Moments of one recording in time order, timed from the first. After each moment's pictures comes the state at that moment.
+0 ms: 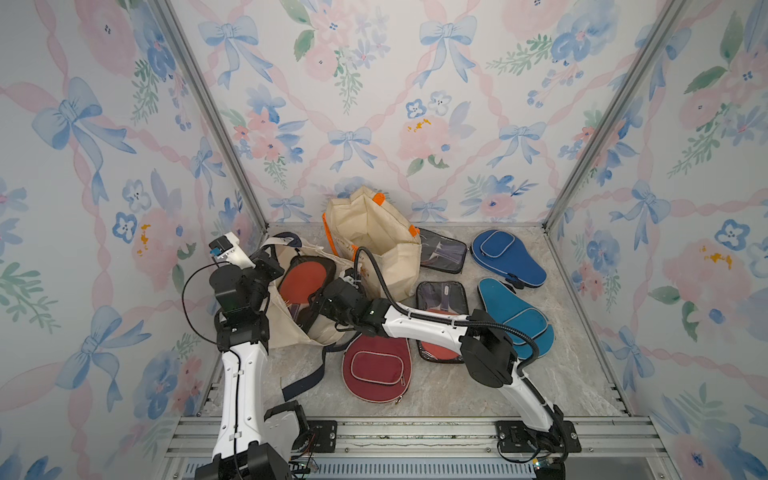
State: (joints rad) left arm 0.32 0.95 0.79 0.14 0.33 -0.61; right arm 1.13 2.47 2.10 -0.20 0.18 1.25
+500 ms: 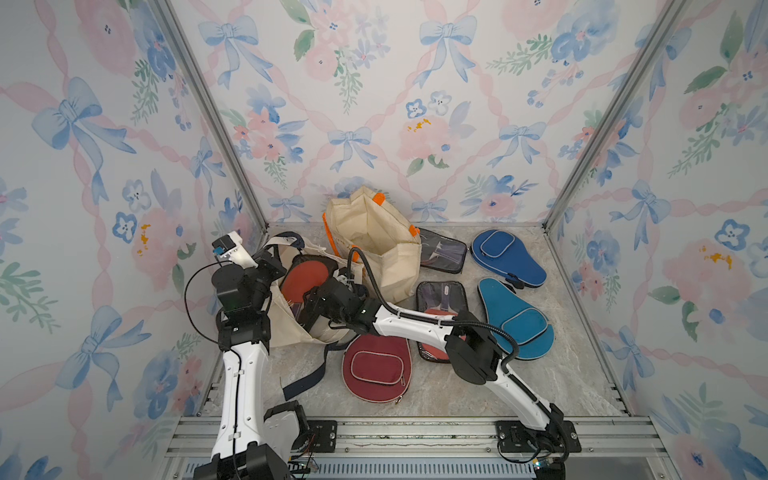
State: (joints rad) left arm 0.31 0.95 0.79 0.14 0.34 -0.61; right arm 1.11 2.61 2.25 -0.16 0.18 1.22
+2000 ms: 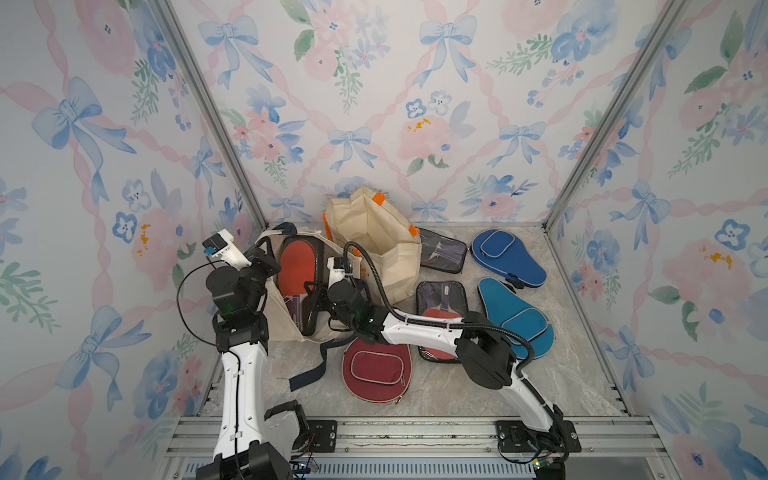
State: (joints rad) left arm 0.34 0.95 0.78 0.24 0.34 -0.63; right arm 1.15 2.43 1.97 0.30 0.30 0.83
